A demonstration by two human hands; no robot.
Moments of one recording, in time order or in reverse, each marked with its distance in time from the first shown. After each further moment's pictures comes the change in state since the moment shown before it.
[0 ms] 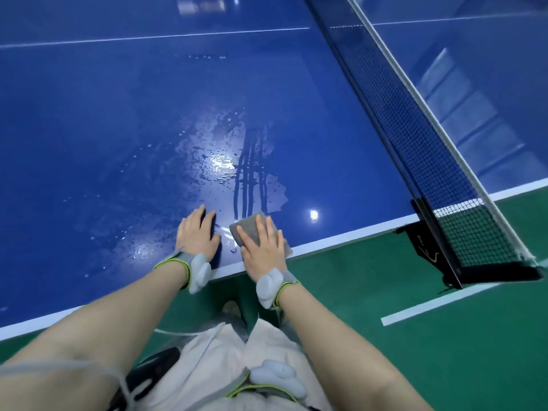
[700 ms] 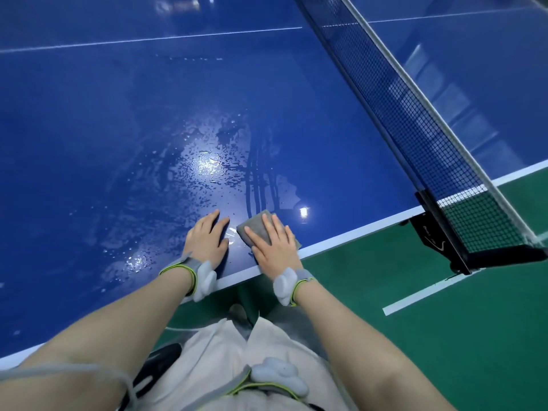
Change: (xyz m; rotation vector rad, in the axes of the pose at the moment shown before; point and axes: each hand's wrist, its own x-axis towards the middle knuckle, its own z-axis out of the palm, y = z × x) left_hand 0.013 -0.033 -0.004 0.026 -0.042 0.197; right_hand 0.011 -0.010 0.002 -0.073 0.051 0.047
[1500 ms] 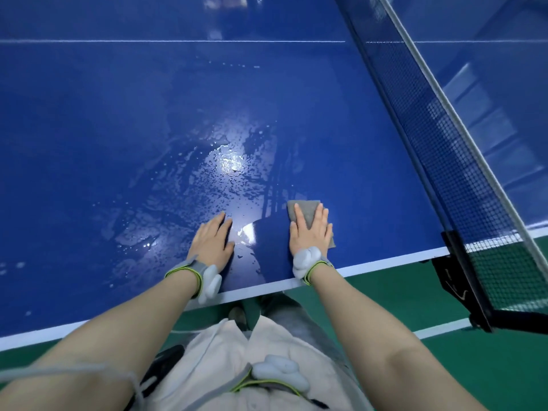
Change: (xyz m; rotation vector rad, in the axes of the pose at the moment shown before) left_hand 0.011 -0.009 -0.008 -0.061 0.003 -0.108; right_hand 0.062 0.033 -0.026 0.100 0.088 0.321
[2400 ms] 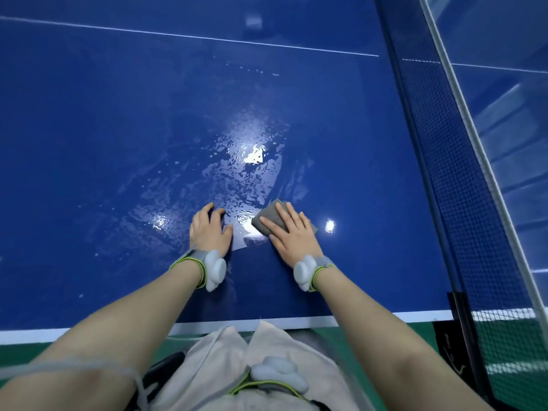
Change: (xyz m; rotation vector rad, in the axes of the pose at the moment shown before) left_hand 0.074 0.046 -0.021 -0.321 0.181 -0.391; right_hand 0.095 0.010 -0.030 -0.175 -0.108 -0.724
